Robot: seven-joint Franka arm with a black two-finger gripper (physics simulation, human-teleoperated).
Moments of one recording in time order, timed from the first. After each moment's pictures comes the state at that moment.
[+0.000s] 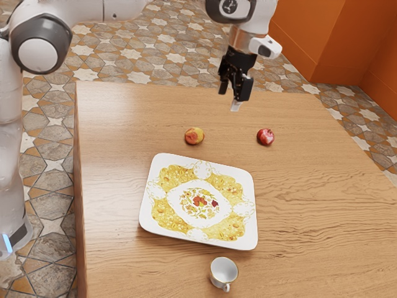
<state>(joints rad) -0.02 0.09 0.02 -1.39 -0.07 1.45 -0.04</state>
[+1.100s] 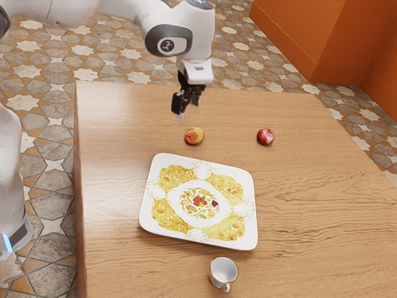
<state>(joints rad) -0.01 -0.31 0.16 -2.13 0.11 1.99 0.88</state>
